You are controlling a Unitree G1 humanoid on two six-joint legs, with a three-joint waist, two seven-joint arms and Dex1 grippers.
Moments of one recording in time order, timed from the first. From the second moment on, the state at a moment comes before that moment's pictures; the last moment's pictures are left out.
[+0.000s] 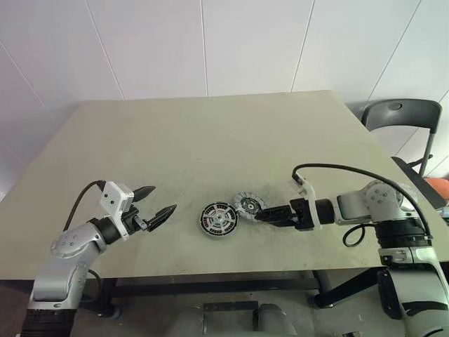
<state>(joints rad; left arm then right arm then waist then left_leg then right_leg) 0.03 0.56 0.17 -0.20 -0.46 0.27 -0.78 -0.60 -0.60 -0.01 0.28 1.06 1.61 0.50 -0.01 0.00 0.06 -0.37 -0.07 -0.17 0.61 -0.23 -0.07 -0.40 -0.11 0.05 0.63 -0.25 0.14</state>
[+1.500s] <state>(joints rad) -0.02 0.55 0.17 -0.16 -0.42 0.27 -0.80 -0.46 -0.59 0.14 -0.17 0.69 1.10 0.65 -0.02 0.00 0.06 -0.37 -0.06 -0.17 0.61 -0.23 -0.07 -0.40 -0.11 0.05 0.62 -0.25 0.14</state>
